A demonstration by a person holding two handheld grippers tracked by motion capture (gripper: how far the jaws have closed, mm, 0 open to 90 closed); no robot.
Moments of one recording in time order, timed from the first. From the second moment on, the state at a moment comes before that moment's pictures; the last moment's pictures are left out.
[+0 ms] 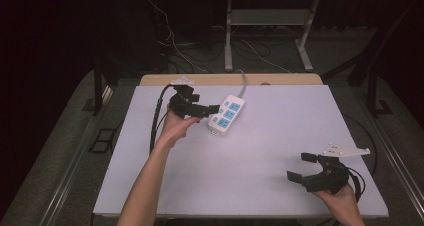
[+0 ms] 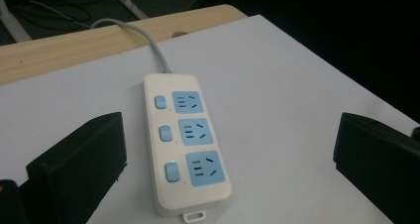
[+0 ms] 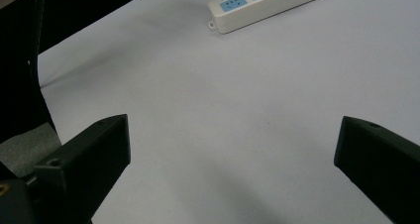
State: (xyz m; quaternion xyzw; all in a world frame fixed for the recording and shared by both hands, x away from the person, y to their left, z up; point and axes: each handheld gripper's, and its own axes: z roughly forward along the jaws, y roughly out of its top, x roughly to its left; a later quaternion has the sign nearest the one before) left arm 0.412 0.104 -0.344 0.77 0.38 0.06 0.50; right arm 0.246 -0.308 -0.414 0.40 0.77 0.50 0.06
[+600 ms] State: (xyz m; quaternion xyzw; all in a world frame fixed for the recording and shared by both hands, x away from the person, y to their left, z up) left arm 0.352 0.134 -0.353 0.77 0.36 0.07 0.52; right arm 0.244 -0.306 -0.414 0.40 0.77 0.50 0.05
